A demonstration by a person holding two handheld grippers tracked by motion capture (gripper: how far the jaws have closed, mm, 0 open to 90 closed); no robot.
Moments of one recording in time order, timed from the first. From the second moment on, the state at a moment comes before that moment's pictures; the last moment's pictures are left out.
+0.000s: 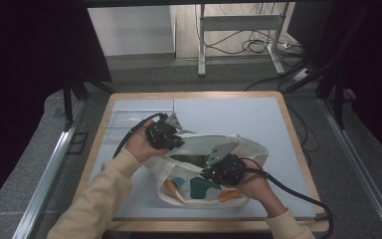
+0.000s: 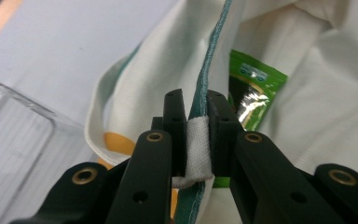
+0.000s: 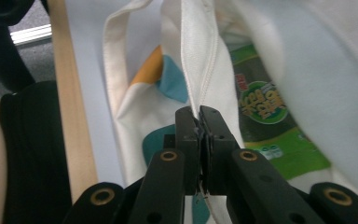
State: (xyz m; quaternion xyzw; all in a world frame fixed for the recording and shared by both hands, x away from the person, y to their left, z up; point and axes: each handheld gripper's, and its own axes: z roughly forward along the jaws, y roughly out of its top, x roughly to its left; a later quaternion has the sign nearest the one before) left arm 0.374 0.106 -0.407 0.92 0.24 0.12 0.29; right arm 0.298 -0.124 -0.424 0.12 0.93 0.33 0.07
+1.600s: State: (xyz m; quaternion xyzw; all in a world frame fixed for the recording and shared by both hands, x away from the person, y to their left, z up) left arm 0.436 0.114 -0.422 0.87 0.34 0.16 0.31; right arm 0.271 -0.131 -0.477 0.10 0.95 0.31 -0.01
